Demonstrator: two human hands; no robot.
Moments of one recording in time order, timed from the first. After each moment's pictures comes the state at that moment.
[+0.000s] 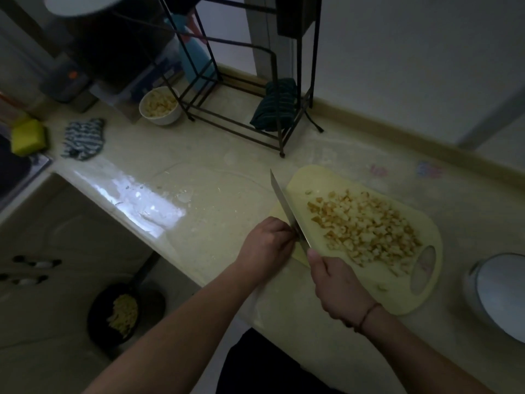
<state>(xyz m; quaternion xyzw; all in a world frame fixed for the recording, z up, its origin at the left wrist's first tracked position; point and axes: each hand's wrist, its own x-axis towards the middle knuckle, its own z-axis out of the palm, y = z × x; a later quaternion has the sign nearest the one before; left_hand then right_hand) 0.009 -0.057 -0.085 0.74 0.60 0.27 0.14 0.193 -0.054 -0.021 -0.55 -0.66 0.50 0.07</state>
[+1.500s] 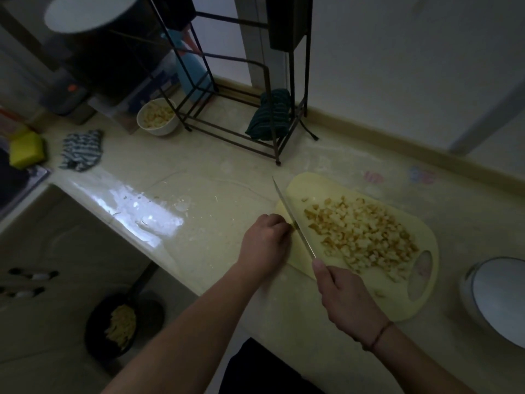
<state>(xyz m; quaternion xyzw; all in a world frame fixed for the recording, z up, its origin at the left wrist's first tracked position) 0.016 -0.040 -0.075 0.68 0.68 0.24 0.11 0.206 -0.058 -0.017 -0.56 -0.65 0.49 0.12</state>
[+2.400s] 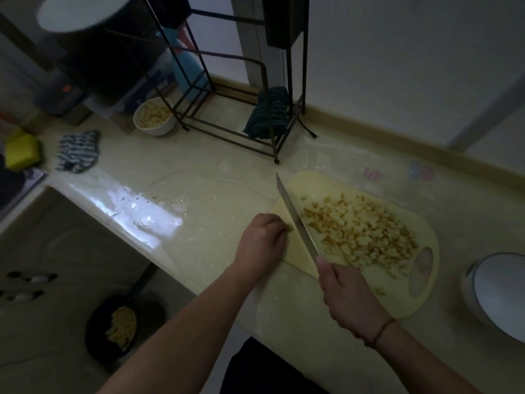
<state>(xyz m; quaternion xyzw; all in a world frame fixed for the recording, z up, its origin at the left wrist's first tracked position) 0.010 -0.044 -0.074 0.65 0.69 0.27 0.14 0.207 -0.057 -0.024 -0.56 -0.64 0.51 0.13</state>
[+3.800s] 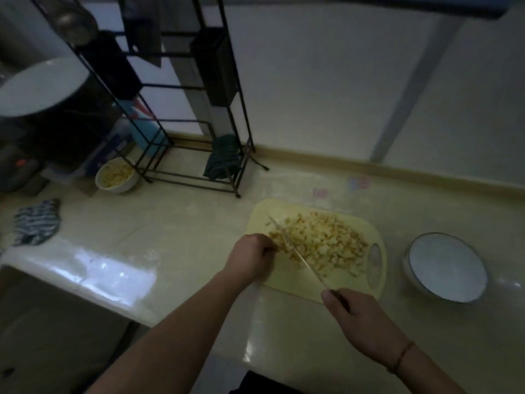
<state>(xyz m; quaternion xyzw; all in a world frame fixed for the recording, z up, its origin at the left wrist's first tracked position) 0.027 -0.001 -0.050 0.72 0.64 0.14 0.23 0.273 -0.087 -0.003 -0.60 -0.66 0.43 0.13</state>
